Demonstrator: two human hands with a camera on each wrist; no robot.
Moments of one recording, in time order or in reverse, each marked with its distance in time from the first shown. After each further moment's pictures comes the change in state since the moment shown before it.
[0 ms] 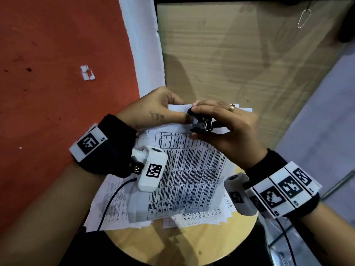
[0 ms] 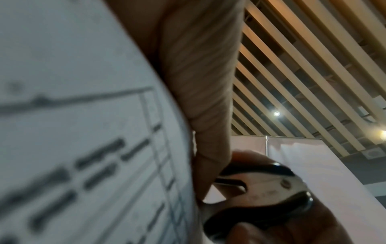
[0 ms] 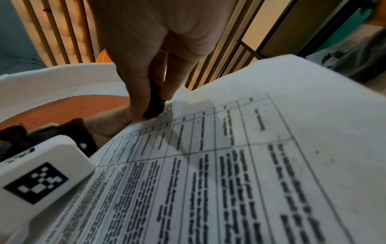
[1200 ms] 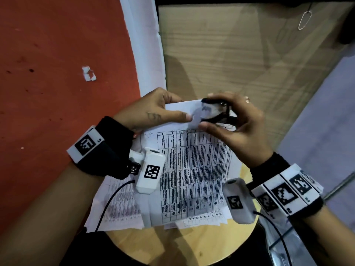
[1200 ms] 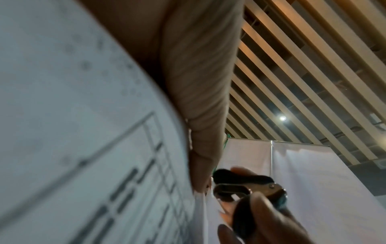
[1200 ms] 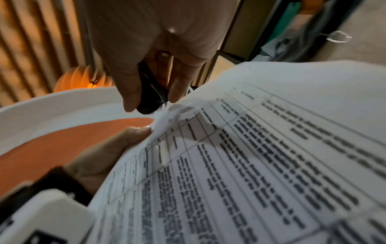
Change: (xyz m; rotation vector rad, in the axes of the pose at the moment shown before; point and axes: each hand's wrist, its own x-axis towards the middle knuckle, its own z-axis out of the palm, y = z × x) left_hand -0.002 -0.006 -0.005 -0.098 0.002 -0.007; right_hand 0.000 0.002 -0.005 0.273 0.111 0.260
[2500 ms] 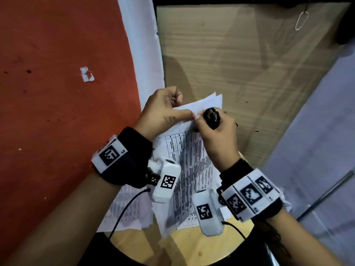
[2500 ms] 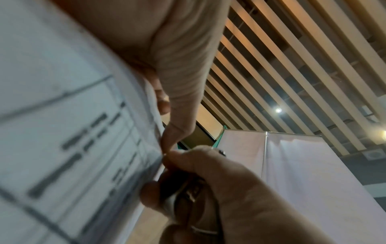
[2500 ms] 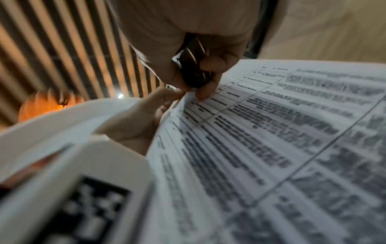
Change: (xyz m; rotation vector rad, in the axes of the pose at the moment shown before) left_hand 0.021 -0.019 0.029 -0.113 0.388 0.077; right_hand -0.001 0.014 0.050 -0.060 0.333 0.339
